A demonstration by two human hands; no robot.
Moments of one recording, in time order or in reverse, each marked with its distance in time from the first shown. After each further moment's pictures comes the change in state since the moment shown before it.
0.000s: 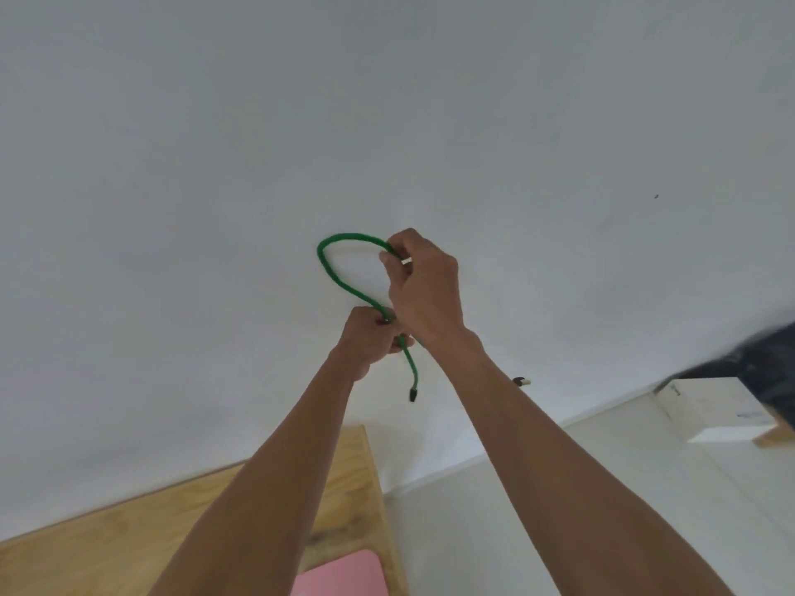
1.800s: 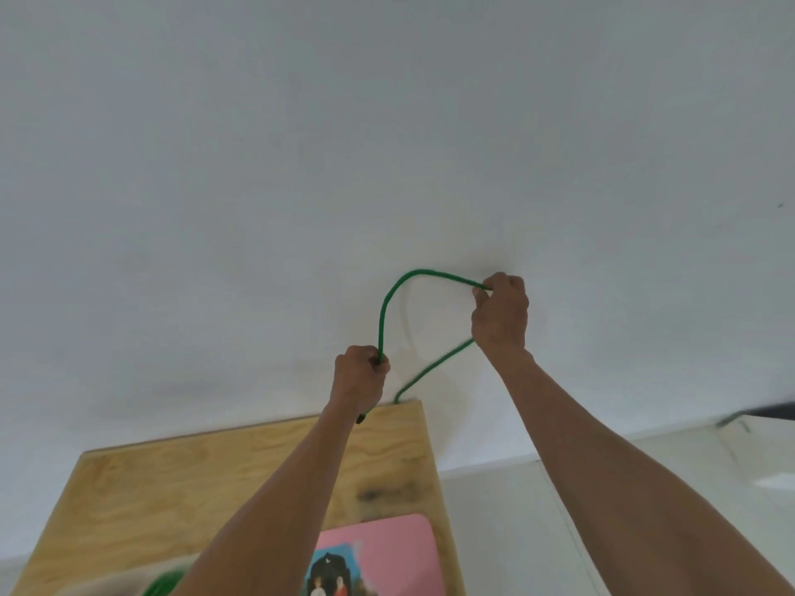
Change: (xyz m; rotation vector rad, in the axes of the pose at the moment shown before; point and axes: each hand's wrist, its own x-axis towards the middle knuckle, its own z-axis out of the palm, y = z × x) left_hand -0.037 -0.133 -0.097 0.351 0.293 0.005; right_hand -0.038 0.053 0.066 -0.217 -0.022 0.283
